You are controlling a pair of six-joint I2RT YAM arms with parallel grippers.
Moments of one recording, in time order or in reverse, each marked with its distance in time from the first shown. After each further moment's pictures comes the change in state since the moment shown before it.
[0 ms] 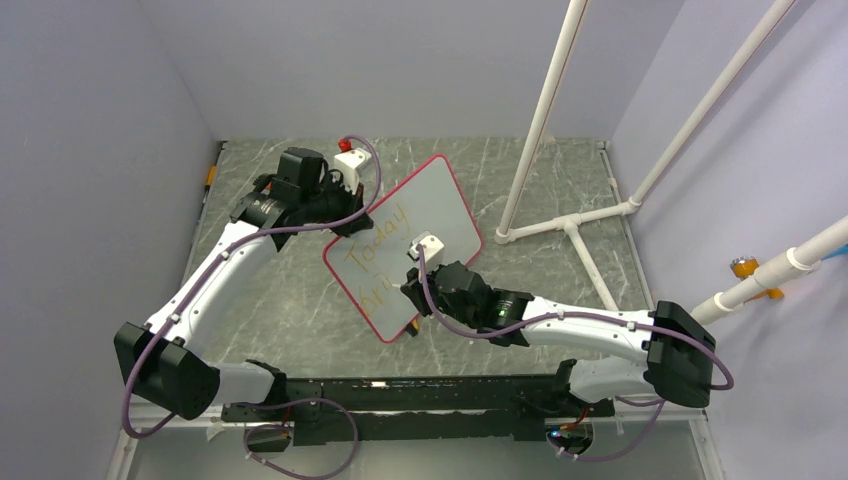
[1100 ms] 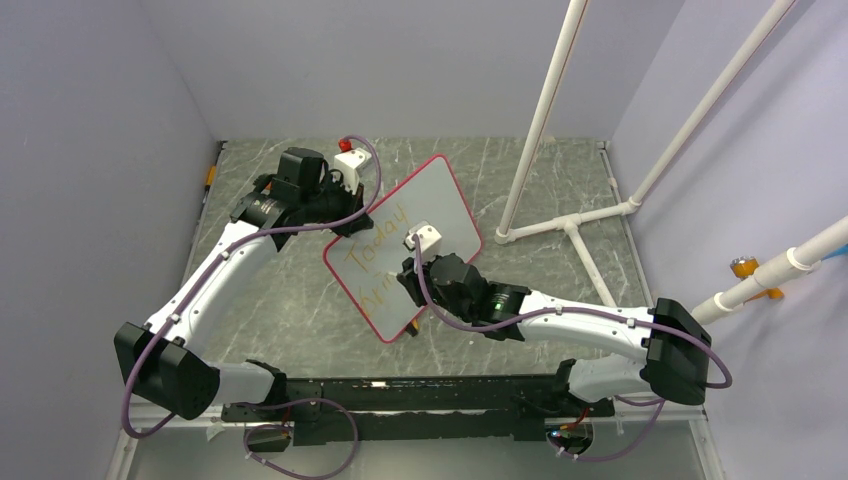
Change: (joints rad) left arm -0.001 0.000 0.000 0.000 0.000 0.000; right arm 0.001 0.026 0.082 -0.030 0.054 -0.012
